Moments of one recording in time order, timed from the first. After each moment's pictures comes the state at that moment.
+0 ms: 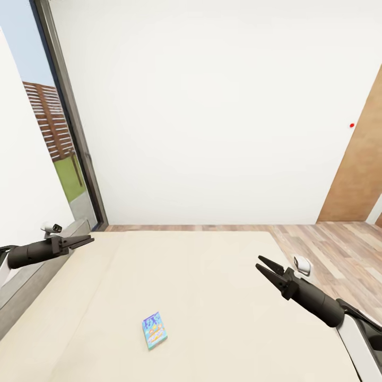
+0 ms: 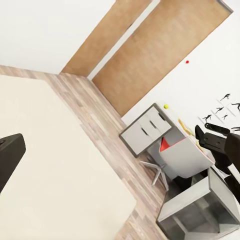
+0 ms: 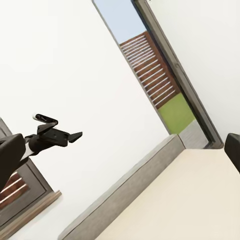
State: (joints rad) left arm -0.80 0.53 0.22 -0.76 0.19 0.75 -1.57; right arm -0.19 -0.22 -0.20 -1.56 -0.70 0.49 1.00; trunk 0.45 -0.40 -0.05
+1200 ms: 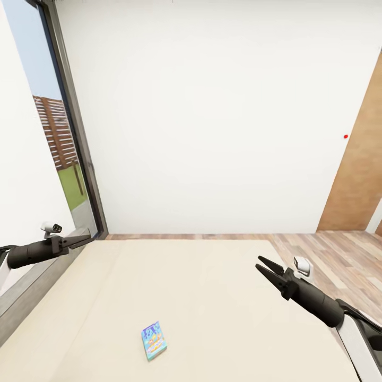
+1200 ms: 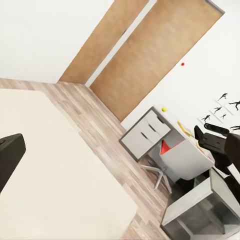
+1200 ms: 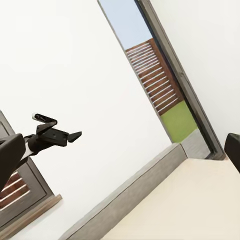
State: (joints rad) left arm -0.80 0.53 0.22 -0.76 0.19 0.75 -1.57; right arm -0.19 -0.22 -0.20 -1.55 -0.70 0.49 1.00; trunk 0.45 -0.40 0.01
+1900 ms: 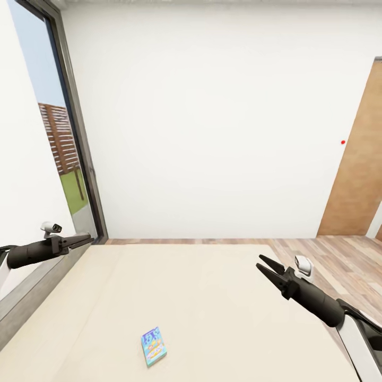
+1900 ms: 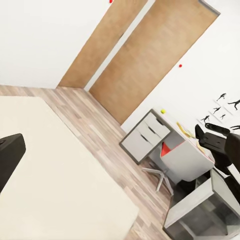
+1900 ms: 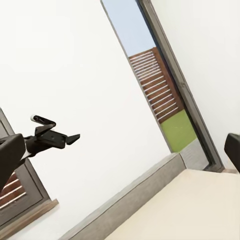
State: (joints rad) left arm -0.80 0.53 0.22 -0.76 0.19 0.75 -1.57; right arm -0.19 -0.22 -0.20 -1.55 -0.70 0.46 1.01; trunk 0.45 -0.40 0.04
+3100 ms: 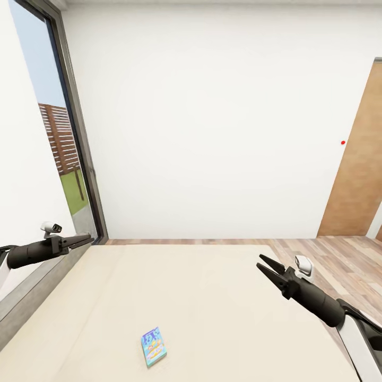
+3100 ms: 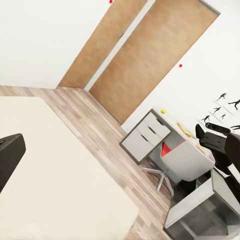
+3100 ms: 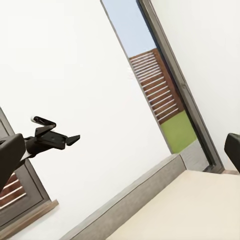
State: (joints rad) left arm -0.80 0.53 0.22 -0.76 0.19 0.75 -1.57; right arm -0.19 -0.22 -0.20 -1.55 -0.70 0.46 1.01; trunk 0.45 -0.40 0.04
